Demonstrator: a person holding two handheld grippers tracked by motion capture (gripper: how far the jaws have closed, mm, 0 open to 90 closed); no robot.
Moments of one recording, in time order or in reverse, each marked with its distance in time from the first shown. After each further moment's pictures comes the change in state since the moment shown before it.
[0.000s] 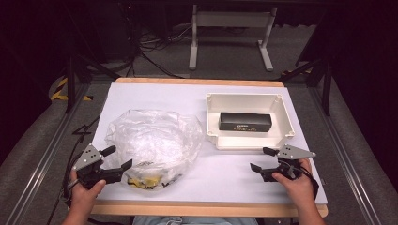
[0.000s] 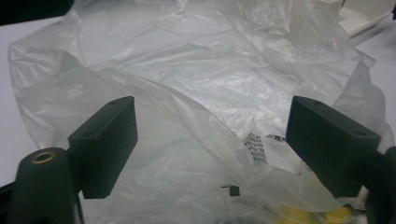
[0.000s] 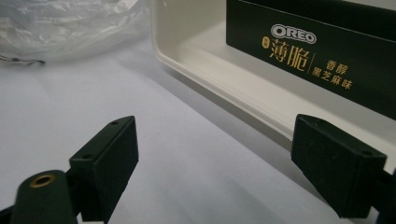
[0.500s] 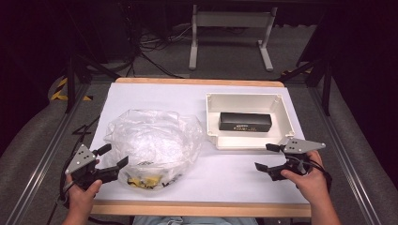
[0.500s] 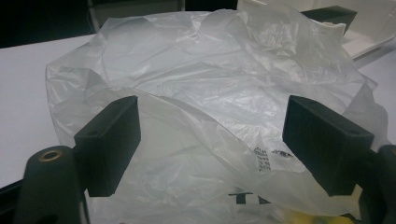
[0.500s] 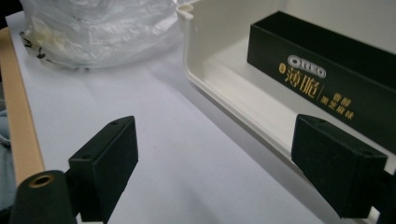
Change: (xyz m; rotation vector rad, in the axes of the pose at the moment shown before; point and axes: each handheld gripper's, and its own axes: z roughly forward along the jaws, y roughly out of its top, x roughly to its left) left arm -0.001 0.002 -0.011 -0.077 0.069 -0.012; right arm 0.002 0.036 -0.027 0.044 0.100 -0.050
